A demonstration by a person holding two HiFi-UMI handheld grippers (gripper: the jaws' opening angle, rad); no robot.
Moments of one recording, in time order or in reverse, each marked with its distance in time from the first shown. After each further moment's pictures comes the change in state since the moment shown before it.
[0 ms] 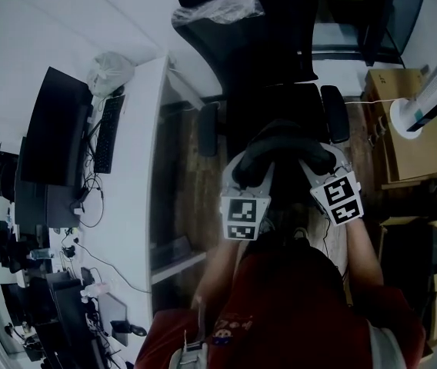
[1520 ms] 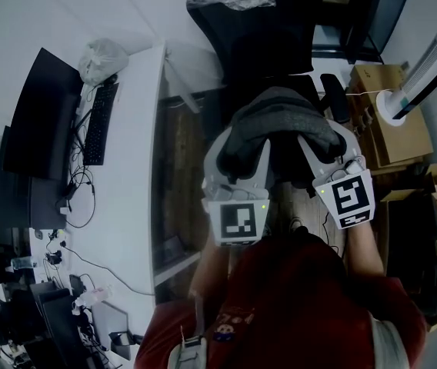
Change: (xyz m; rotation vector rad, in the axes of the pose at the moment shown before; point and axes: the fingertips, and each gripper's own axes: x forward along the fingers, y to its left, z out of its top) left arm -0.164 0.081 0.069 0.169 -0.337 0.044; right arm -0.036 0.138 0.131 -0.198 -0.211 -0.207
